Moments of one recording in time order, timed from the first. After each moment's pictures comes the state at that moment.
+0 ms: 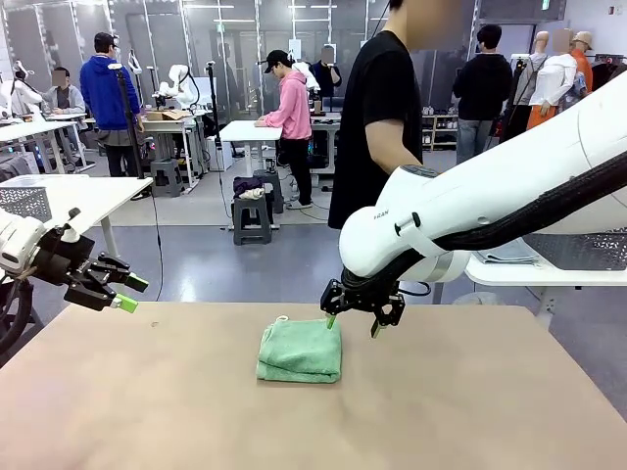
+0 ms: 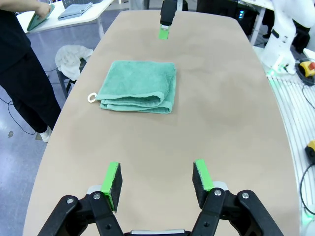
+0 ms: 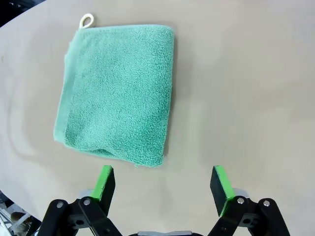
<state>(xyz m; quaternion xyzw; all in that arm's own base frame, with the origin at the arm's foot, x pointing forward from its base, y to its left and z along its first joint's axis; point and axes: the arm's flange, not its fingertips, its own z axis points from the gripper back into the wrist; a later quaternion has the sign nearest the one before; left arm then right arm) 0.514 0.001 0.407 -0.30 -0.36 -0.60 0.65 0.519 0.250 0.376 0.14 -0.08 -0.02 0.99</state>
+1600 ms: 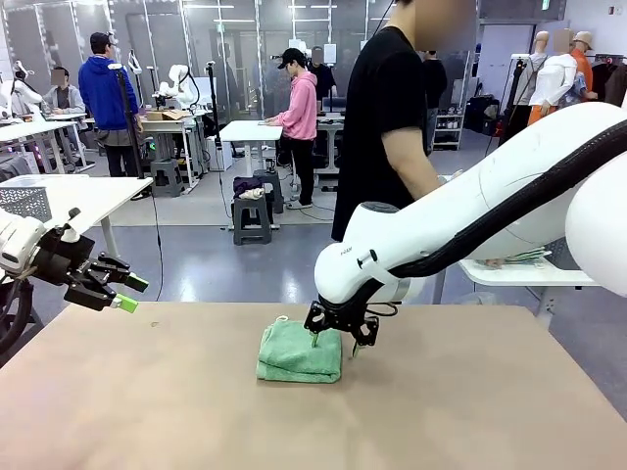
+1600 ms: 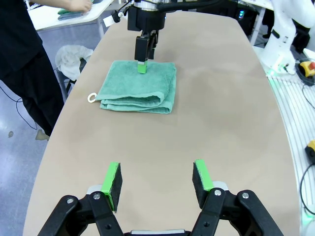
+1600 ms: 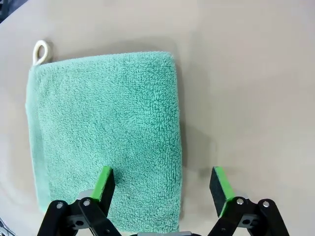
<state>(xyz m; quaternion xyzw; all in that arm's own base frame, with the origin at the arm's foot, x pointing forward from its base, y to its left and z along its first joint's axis) 0.514 0.001 0.407 -0.30 -0.36 -0.60 0.65 0.575 0.288 0.294 0.11 -0.04 -0.08 0.99</state>
